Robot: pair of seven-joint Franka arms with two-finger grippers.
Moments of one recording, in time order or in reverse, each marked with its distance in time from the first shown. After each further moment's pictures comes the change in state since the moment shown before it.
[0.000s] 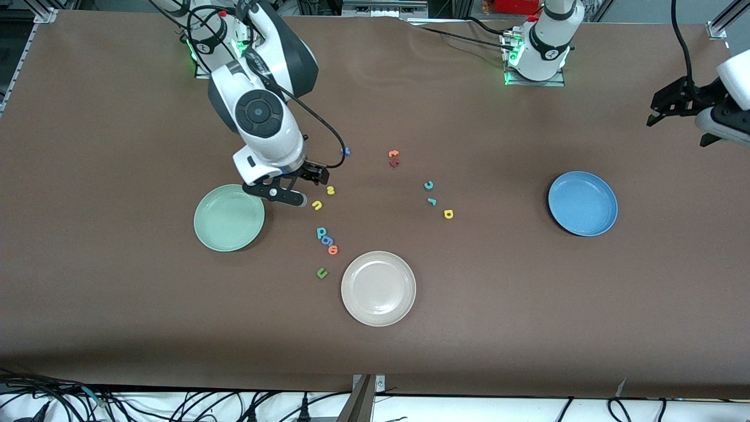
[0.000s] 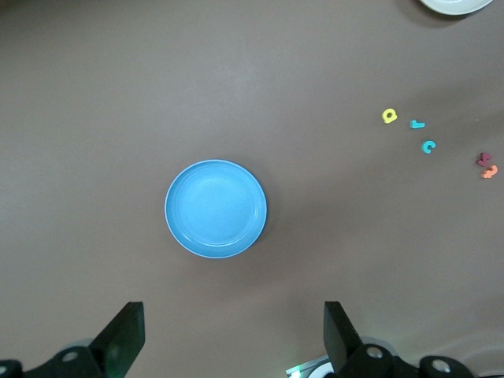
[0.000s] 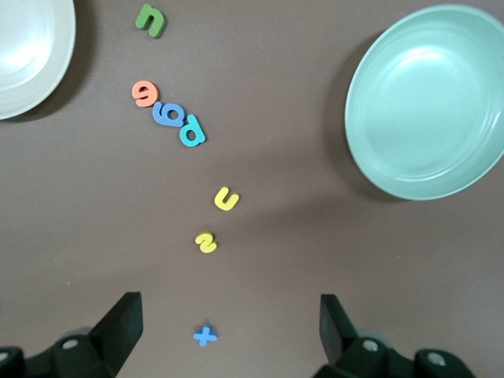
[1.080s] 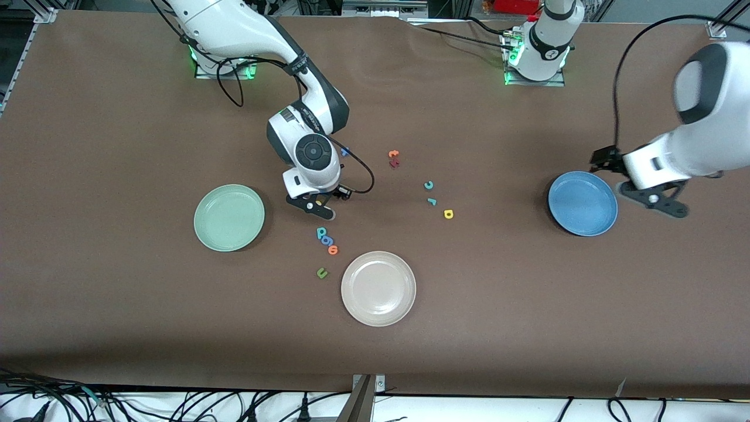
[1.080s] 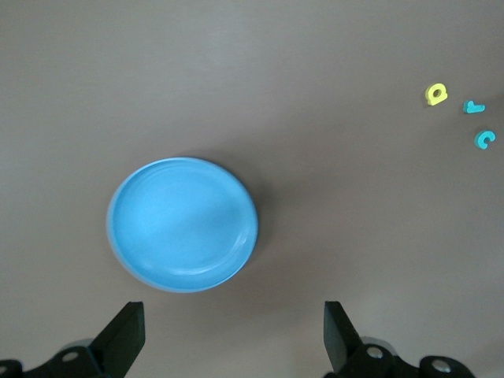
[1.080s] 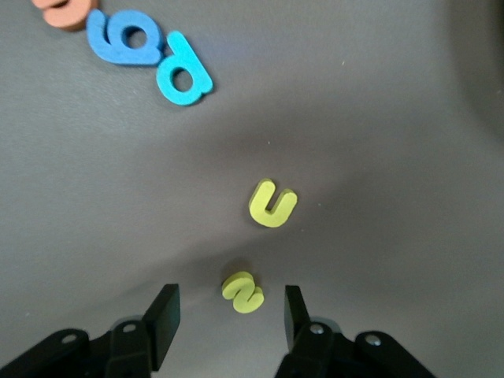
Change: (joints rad) left arm -0.069 0.097 -0.010 -0.342 0.000 0.327 -0.092; right arm 0.081 0.236 -0.008 -0.096 -0.010 0.323 0.197
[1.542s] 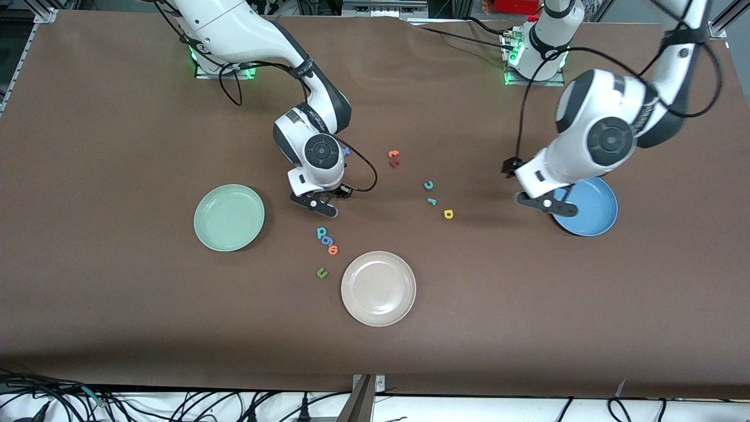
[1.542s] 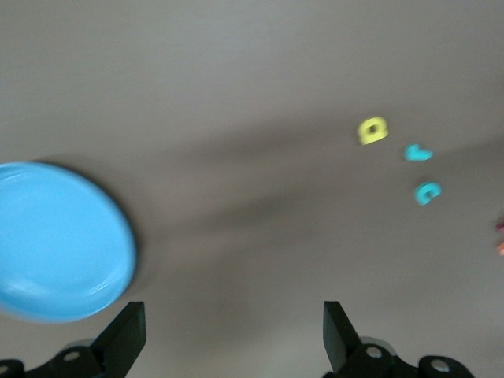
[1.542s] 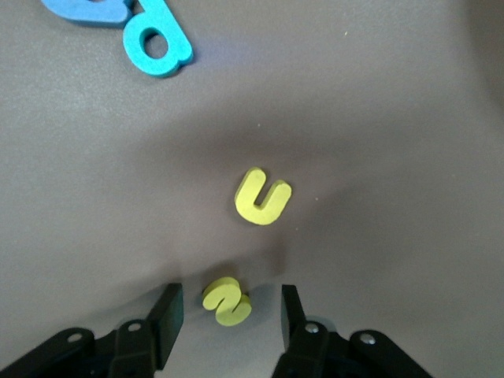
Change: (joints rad) left arm -0.178 0.074 -0.067 -0.121 -0.059 0.198 -0.349; right arm 0.016 0.023 -0.004 -0.019 -0.037 0.019 0.022
